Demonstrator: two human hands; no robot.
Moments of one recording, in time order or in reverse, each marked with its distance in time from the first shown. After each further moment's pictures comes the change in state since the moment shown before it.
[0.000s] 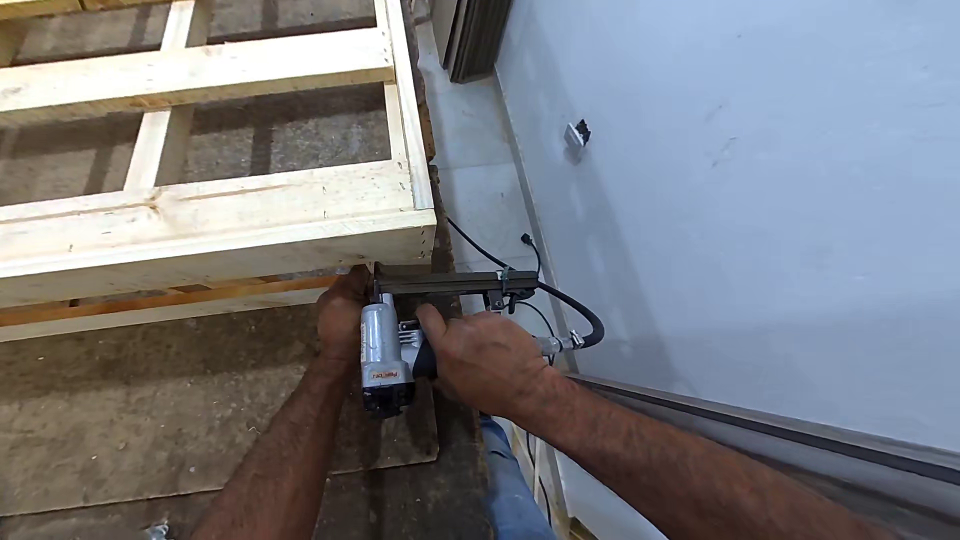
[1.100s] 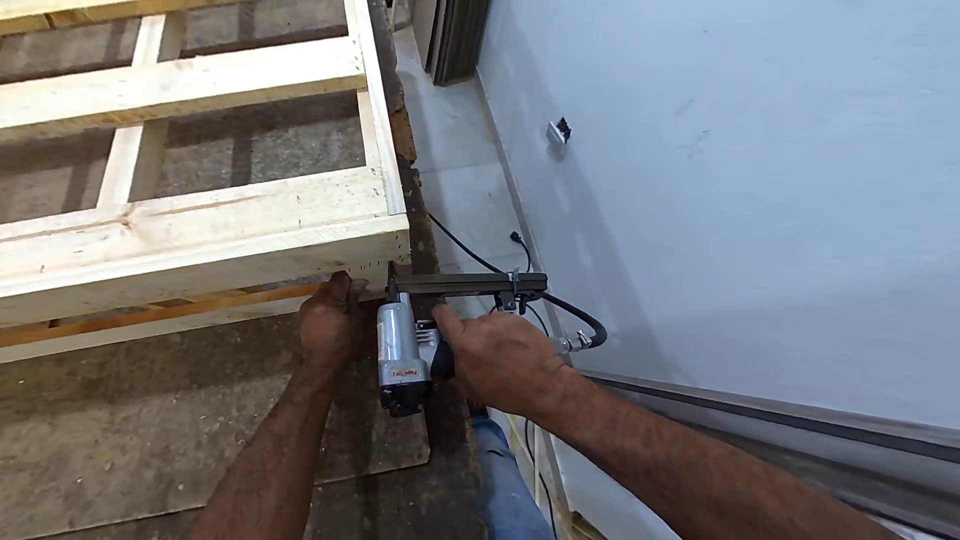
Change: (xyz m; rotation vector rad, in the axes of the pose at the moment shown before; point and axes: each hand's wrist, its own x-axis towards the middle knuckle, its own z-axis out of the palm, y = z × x) left_hand 0.002 -0.005 0.005 0.030 0.021 0.080; right_hand -0.023 0.028 0.007 0.024 0.048 0.054
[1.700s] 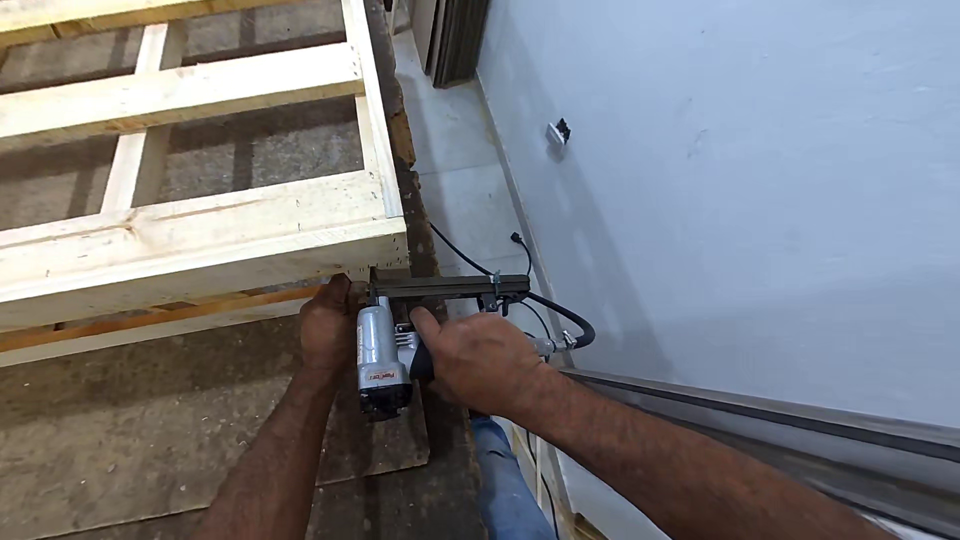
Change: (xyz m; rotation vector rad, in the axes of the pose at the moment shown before) left_hand -0.001 0.003 -0.004 0.023 -0.017 -0.028; right_hand 0.015 -0.019 -0.018 0.043 -0.200 0.026
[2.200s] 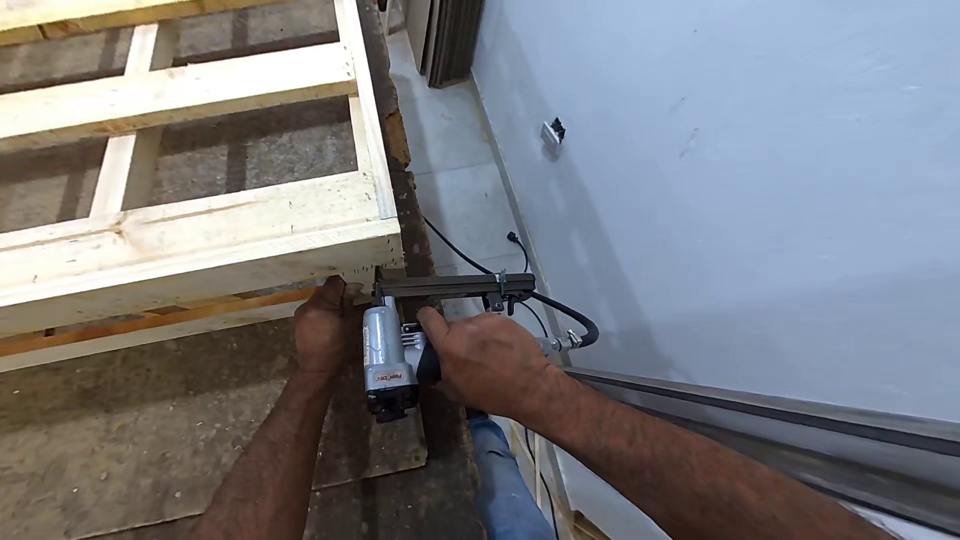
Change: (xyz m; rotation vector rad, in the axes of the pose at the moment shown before) left_hand 0.000 0.001 0.000 -0.041 0.006 0.005; right_hand -0.006 0.009 0.007 -0.028 0.075 0.008
